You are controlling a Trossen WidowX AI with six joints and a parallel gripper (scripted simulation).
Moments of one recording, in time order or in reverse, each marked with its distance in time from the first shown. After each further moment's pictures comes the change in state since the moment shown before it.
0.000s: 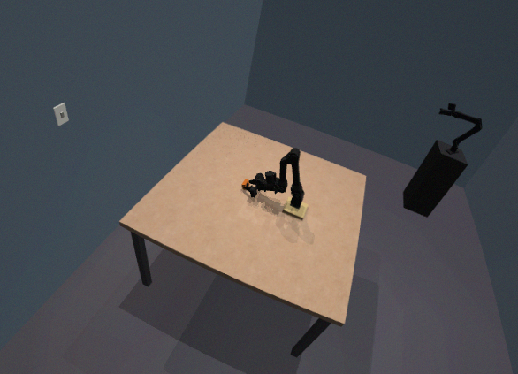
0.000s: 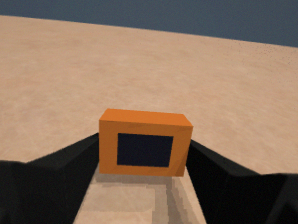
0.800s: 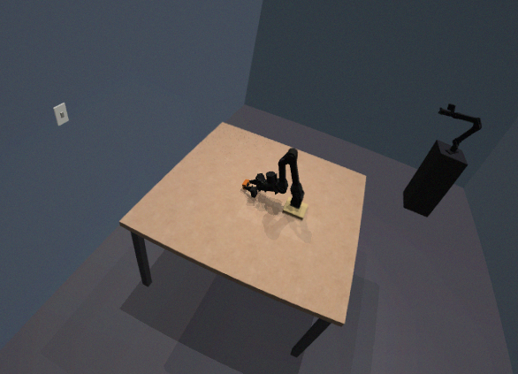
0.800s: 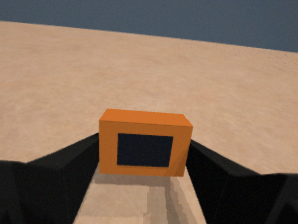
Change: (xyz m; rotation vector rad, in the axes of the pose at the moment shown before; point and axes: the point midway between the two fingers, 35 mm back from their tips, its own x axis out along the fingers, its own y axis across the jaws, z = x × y) arm -0.003 0.000 0.000 -0.001 -0.030 0.000
